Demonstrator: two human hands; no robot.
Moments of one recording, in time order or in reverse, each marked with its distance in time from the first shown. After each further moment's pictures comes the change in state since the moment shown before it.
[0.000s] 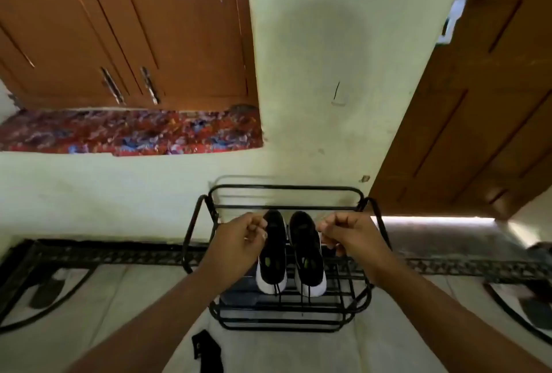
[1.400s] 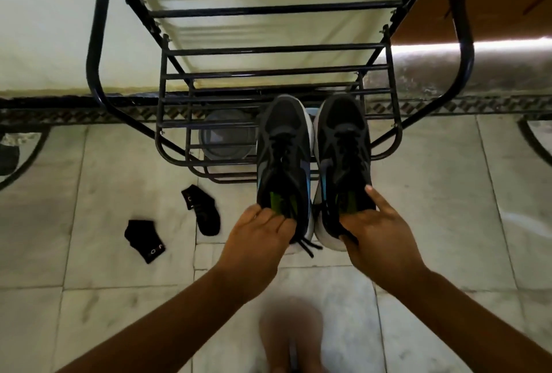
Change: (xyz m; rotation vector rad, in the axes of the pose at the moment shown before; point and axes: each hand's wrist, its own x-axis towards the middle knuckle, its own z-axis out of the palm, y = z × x) left_hand -0.111 -0.175 0.220 0.637 -0.580 0.191; right_hand -0.038 0.336 0.070 -1.142 -0.126 -0.316
